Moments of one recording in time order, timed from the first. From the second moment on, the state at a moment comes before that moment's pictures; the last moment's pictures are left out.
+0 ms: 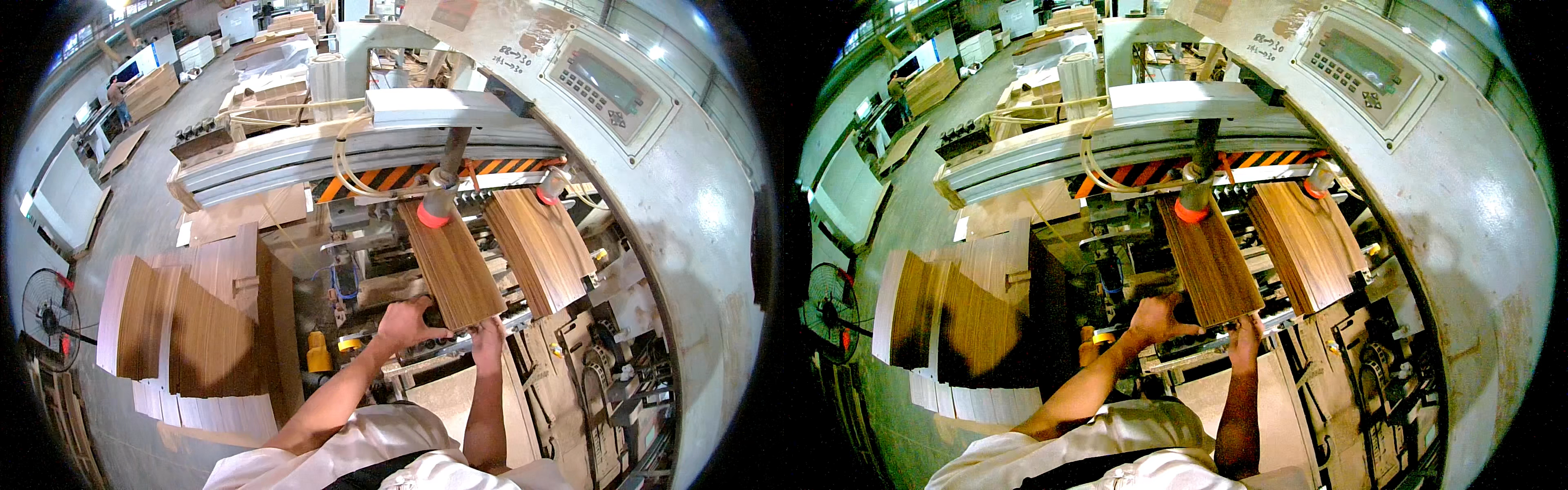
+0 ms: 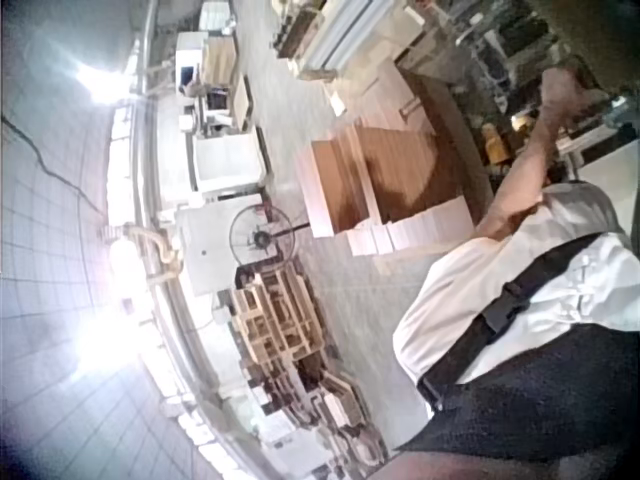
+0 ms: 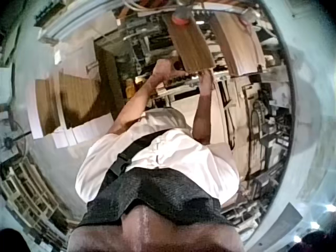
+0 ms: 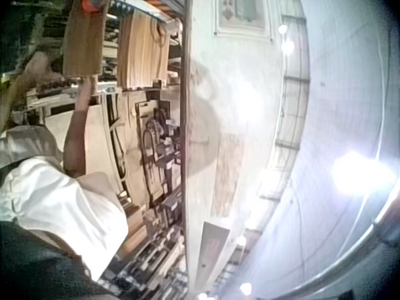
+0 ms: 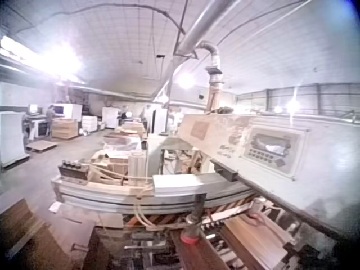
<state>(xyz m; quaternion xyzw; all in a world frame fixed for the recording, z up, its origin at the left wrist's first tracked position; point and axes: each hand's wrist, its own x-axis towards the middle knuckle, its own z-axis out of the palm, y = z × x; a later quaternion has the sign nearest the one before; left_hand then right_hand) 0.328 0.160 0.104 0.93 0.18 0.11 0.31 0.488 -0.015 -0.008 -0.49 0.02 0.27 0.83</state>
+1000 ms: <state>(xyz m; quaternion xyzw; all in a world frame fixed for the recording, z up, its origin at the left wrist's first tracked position) 0.335 0.159 0.097 0.94 0.18 0.07 0.30 0.470 -0.335 0.062 -0.51 0.07 -0.15 0.85</state>
